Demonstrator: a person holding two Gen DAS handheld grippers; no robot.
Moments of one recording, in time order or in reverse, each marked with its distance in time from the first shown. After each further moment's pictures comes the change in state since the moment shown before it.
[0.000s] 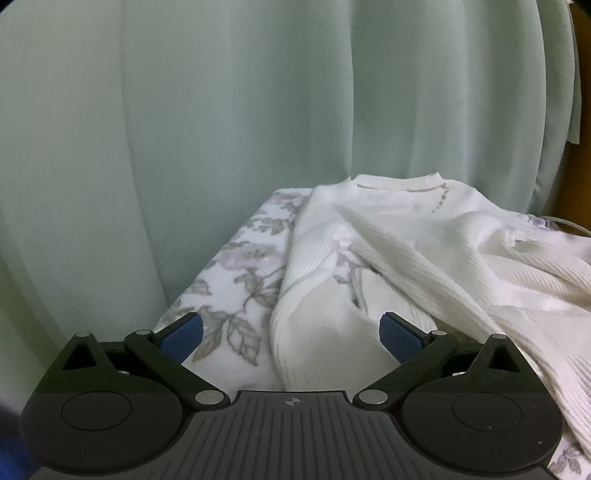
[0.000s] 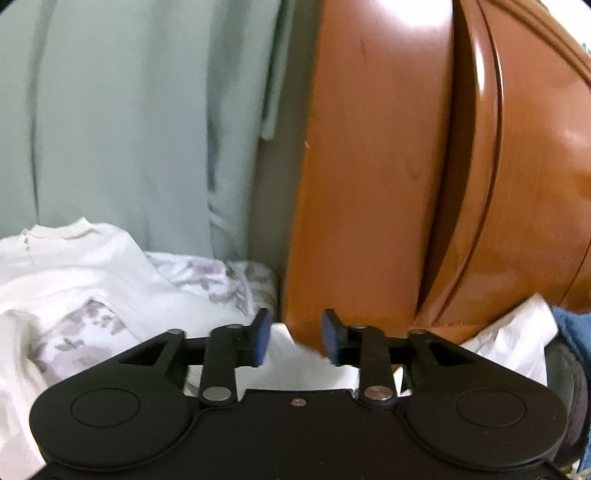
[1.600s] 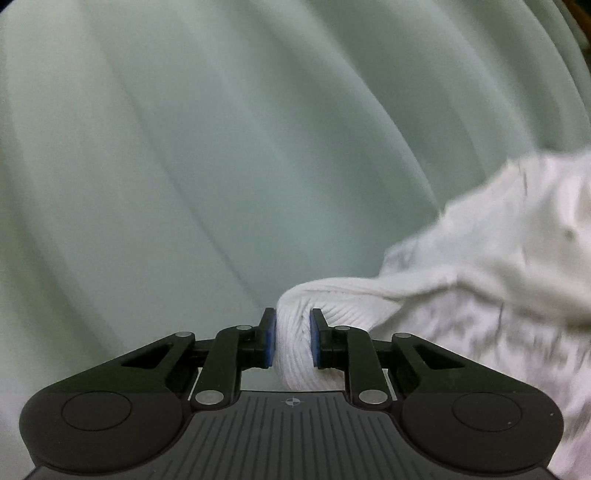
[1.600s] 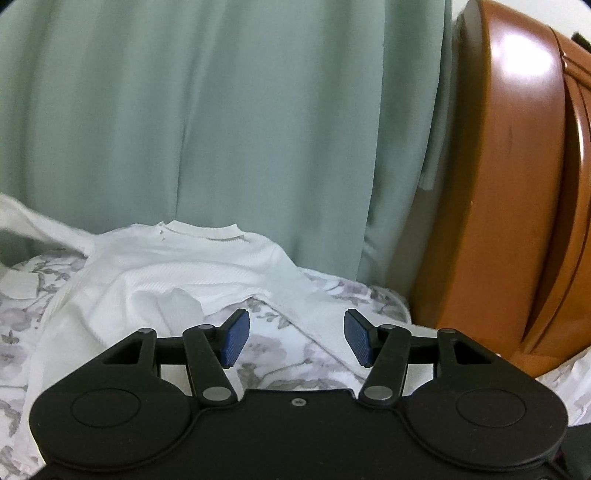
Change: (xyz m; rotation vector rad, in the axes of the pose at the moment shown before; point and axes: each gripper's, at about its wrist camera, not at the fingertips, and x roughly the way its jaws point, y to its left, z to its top) left arm -0.017 -0.029 0.011 0.451 -0.206 0.494; right arm -0.066 0.090 -0.027 -0.152 -0.103 0.295
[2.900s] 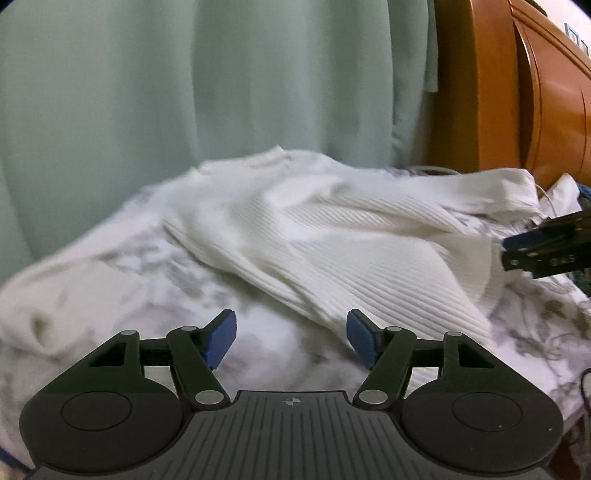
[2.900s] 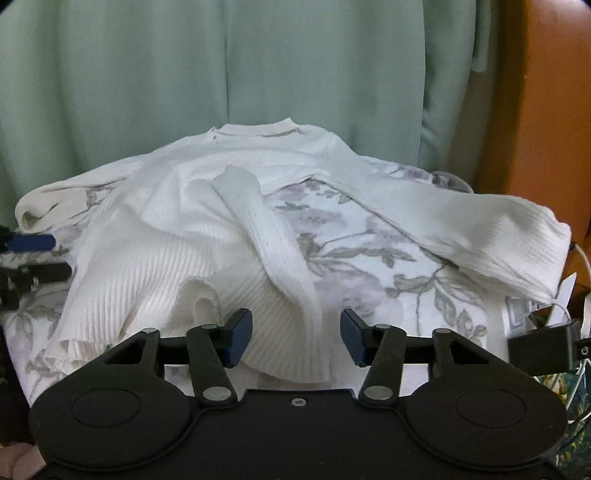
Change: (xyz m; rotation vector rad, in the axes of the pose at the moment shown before) left arm -0.079 -0.096 0.005 -0.321 0.124 -0.771; right arm 0.009 0.007 -0.058 0.046 0.292 0.215
